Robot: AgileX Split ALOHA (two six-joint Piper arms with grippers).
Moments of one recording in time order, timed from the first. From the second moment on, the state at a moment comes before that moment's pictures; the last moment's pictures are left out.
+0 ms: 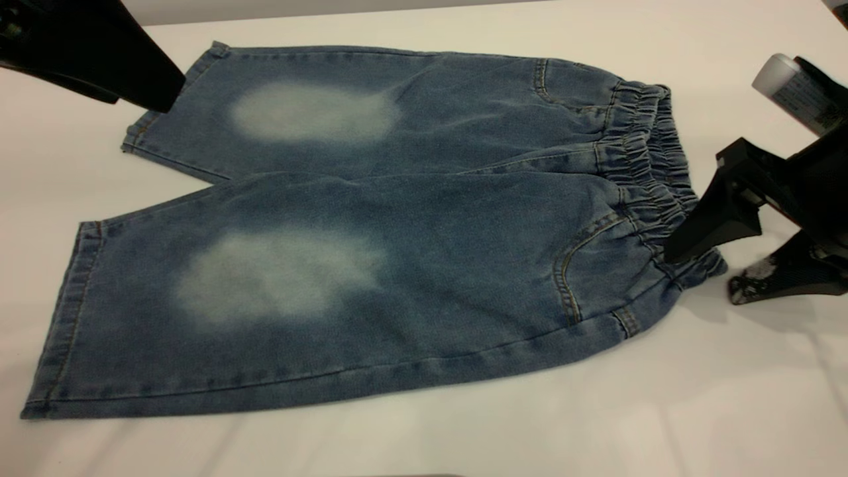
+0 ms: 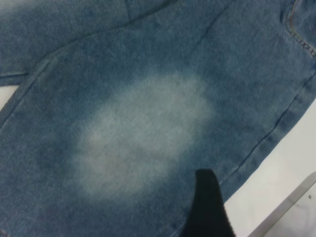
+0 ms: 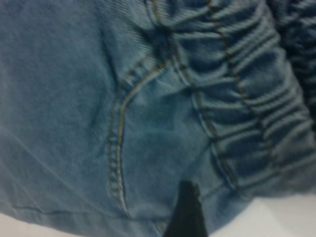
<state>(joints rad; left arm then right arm) -0.22 1.37 -0.76 -0.63 0.58 0.75 -0.04 2.08 -0.68 1.51 0.59 -1.25</state>
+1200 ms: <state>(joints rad) -0.22 1.41 -0.73 -0.34 0.58 0.67 -0.04 2.17 -0.75 1.61 0.76 -1.44</state>
